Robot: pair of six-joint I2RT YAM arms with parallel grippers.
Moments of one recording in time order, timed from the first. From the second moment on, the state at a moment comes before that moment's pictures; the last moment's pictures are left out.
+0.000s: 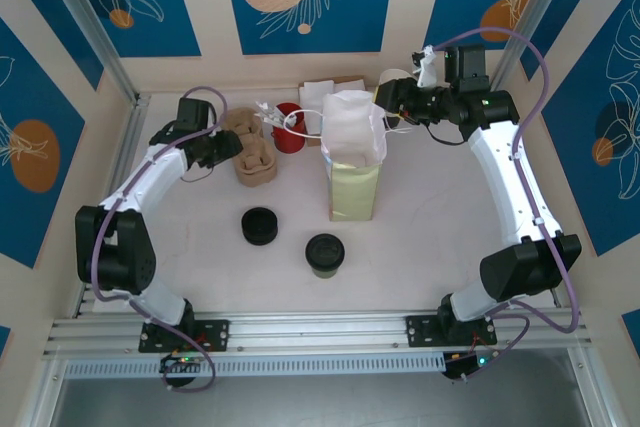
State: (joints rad) left arm -0.14 1.61 1.27 -0.58 0.17 -0.54; right arm 0.16 1.52 1.72 -0.86 -0.65 0.50
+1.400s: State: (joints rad) left arm -0.13 1.51 1.23 -0.50 0.30 -0.56; right arm 0.16 1.48 1.72 -0.88 -0.65 0.50
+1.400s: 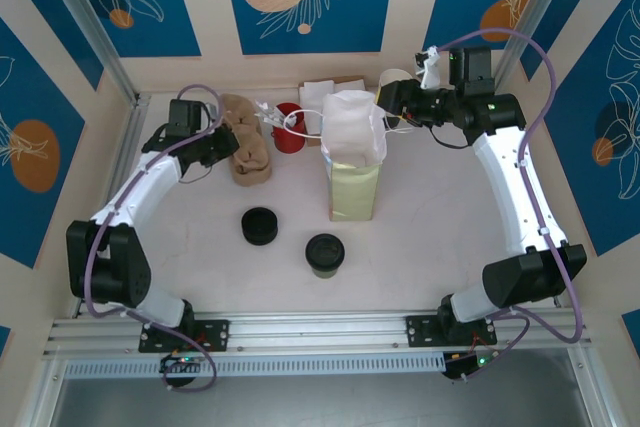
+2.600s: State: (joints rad) left arm -0.31 1.23 1.55 -0.30 0.76 -0.57; right arm 0.31 1.32 1.57 -0.37 -0.94 0.55
